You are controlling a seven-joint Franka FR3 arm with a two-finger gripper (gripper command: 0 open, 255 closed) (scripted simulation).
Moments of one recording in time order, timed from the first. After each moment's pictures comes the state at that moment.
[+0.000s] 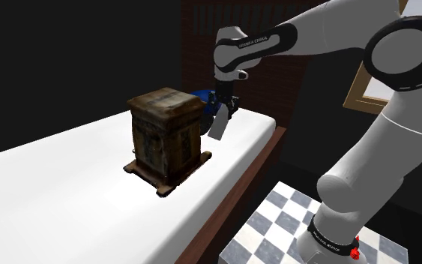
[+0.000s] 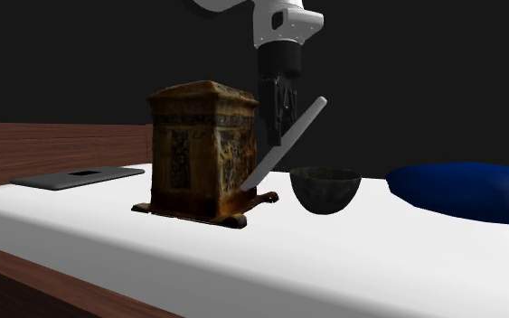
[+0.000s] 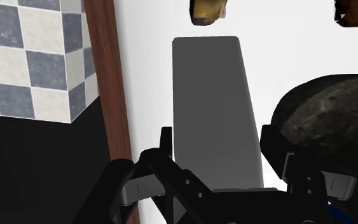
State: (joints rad) arm -0.43 -0.12 0.32 -2.03 0.00 1.92 1.32
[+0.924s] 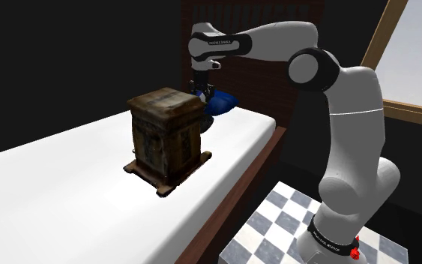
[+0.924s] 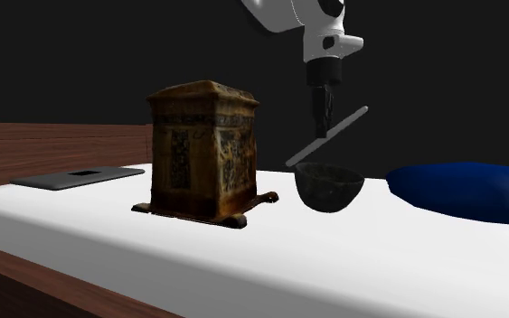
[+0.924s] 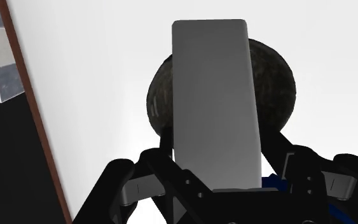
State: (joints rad) arm -0.35 0.46 0.32 -1.27 -0.18 1.70 1.39
